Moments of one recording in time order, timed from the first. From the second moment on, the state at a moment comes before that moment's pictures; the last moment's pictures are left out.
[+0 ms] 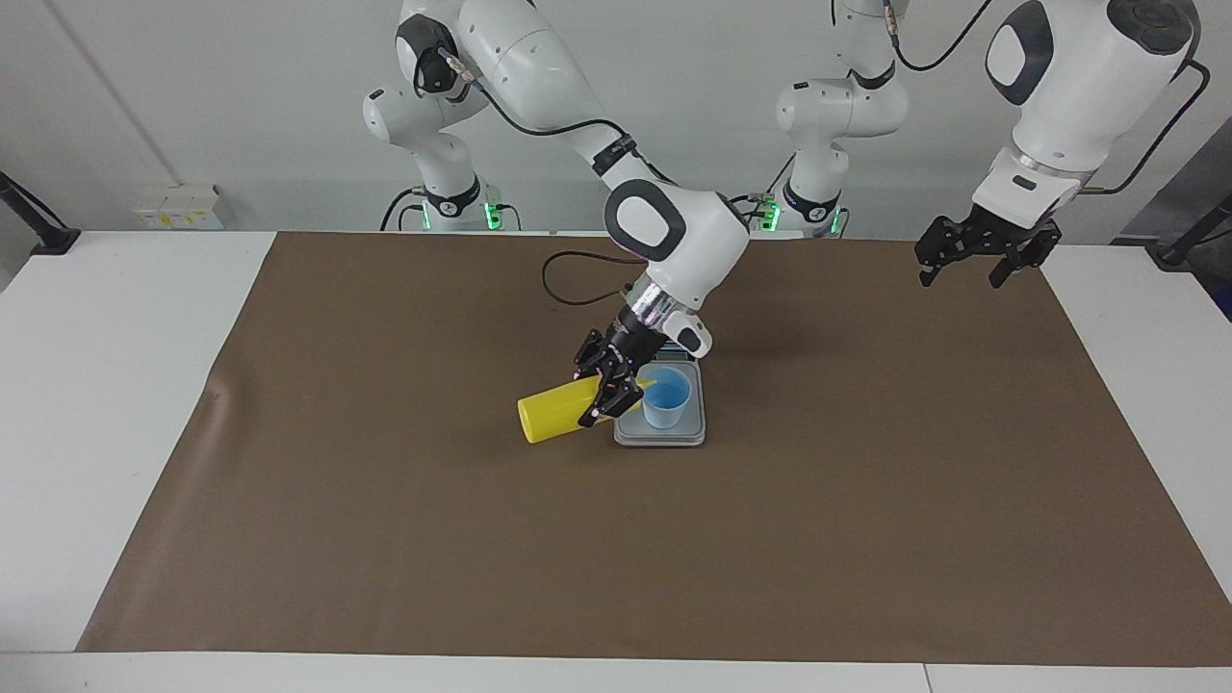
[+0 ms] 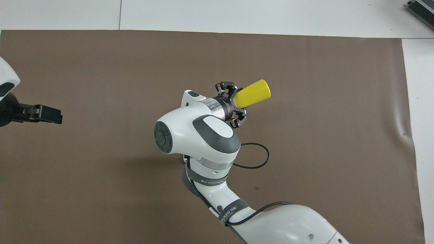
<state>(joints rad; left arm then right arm) -0.04 -0.08 -0.02 -1.74 0.00 1.67 0.03 0.64 0.55 0.07 -1.45 -0.87 1.81 -0.84</state>
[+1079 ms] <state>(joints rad) -0.04 -0.08 -0.02 -1.74 0.00 1.67 0.03 0.64 0.54 0.07 -1.49 -0.87 1.83 -0.84</state>
